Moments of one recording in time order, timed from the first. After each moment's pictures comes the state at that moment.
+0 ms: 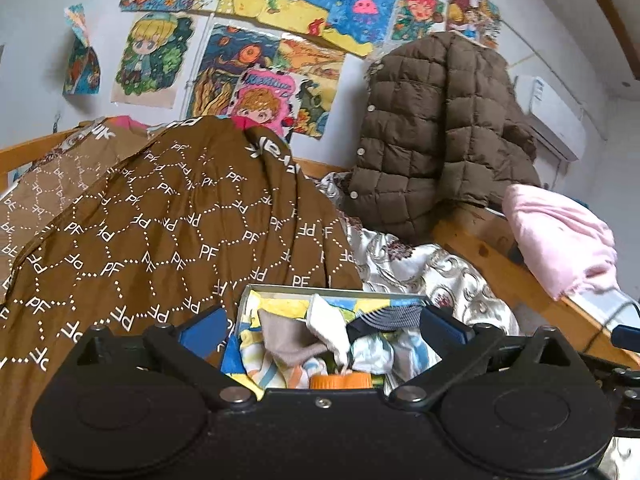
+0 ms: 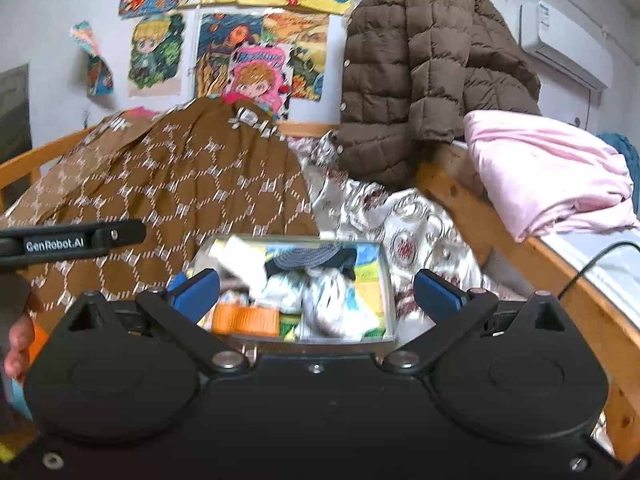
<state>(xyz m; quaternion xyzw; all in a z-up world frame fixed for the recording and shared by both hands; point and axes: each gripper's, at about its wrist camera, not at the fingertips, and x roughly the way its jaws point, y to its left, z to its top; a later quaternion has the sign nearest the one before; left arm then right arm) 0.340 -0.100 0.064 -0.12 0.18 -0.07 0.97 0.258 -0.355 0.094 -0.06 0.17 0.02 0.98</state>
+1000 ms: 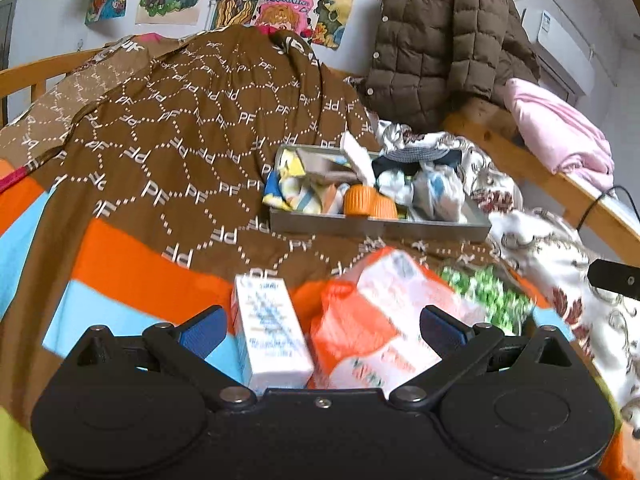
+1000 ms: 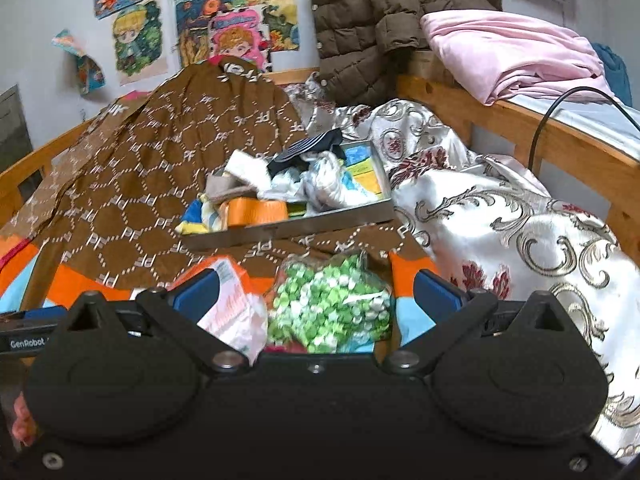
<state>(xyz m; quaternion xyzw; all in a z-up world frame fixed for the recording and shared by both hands) 0.212 -0.083 -0.042 -0.11 0.29 -0.06 0.95 0.137 -0.385 0.007 0.04 0.22 0.01 0.97</state>
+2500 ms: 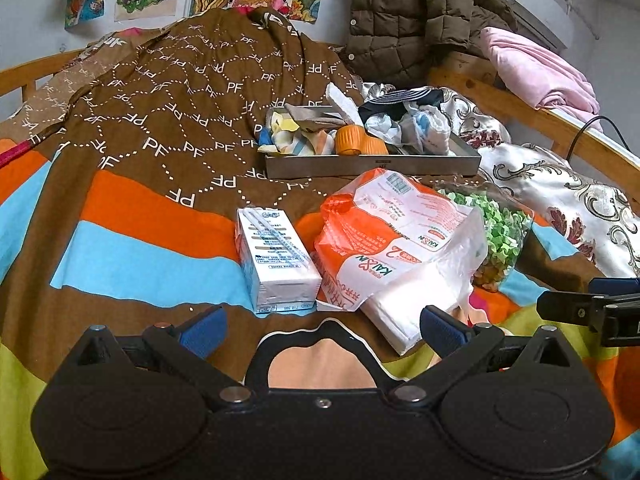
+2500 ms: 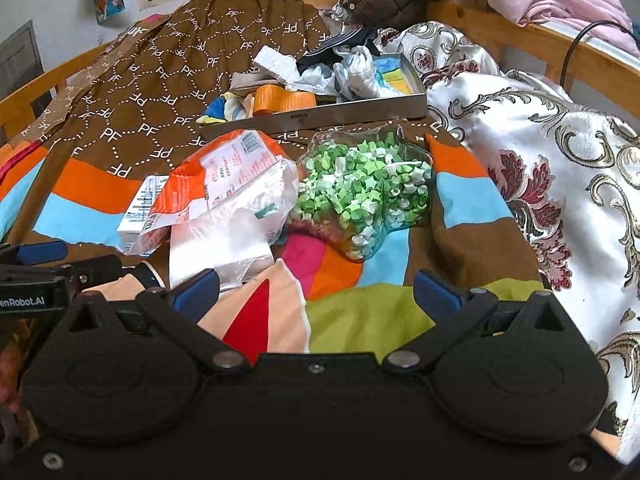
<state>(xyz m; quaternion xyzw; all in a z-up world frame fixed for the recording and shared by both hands) 0.171 -0.091 -0.078 -0.06 0.32 -0.08 0.94 0.110 -0.349 -0.073 0.01 0.32 0.04 0.95</state>
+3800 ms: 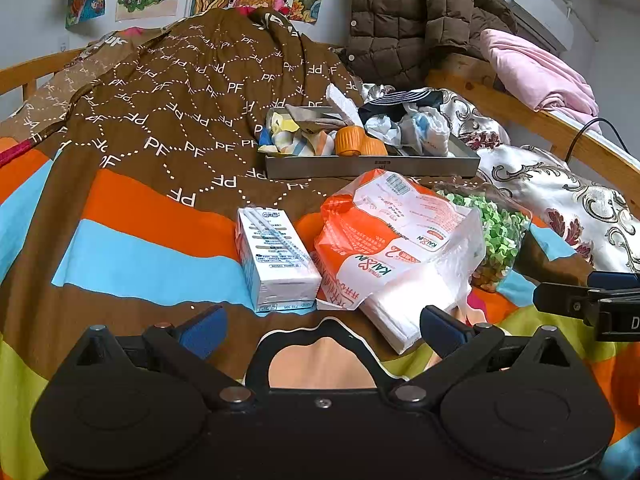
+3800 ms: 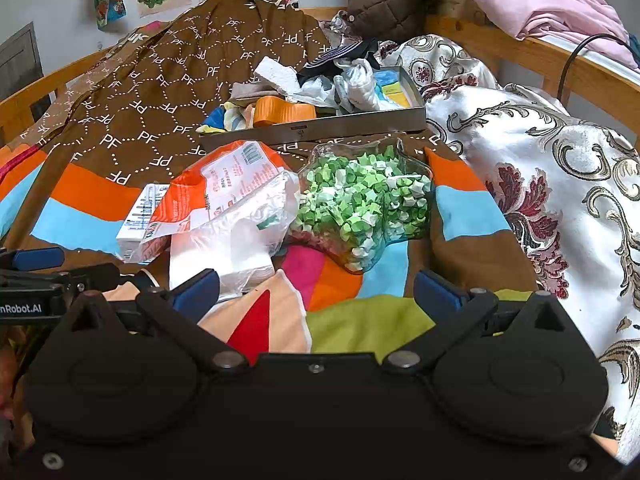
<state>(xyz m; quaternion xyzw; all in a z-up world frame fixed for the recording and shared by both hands) 0.168 -0.089 -0.077 -0.06 0.31 -0.08 0.94 0.110 -0.352 -0.072 0.00 0.30 0.04 0.95</state>
